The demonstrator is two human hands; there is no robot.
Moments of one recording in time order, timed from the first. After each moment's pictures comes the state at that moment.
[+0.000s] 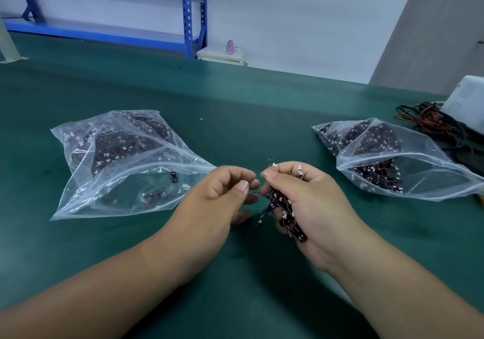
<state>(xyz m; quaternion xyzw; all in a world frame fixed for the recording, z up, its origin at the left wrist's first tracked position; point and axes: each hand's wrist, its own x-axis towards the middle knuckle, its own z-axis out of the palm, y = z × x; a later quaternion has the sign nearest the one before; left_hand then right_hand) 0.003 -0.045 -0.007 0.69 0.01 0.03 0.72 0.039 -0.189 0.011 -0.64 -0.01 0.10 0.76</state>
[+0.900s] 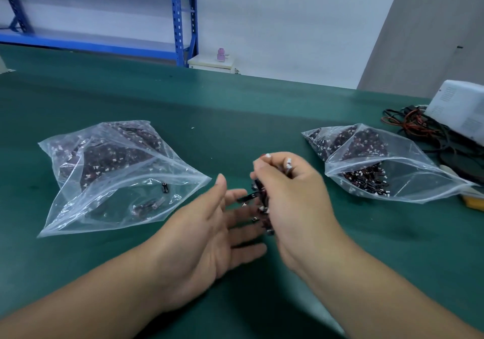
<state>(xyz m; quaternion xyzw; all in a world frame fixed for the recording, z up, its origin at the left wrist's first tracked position) -0.001 -0.045 -0.006 0.45 0.04 -0.20 0.87 0.034 -0.164 0.023 -0.67 0.00 -0.05 0.74</state>
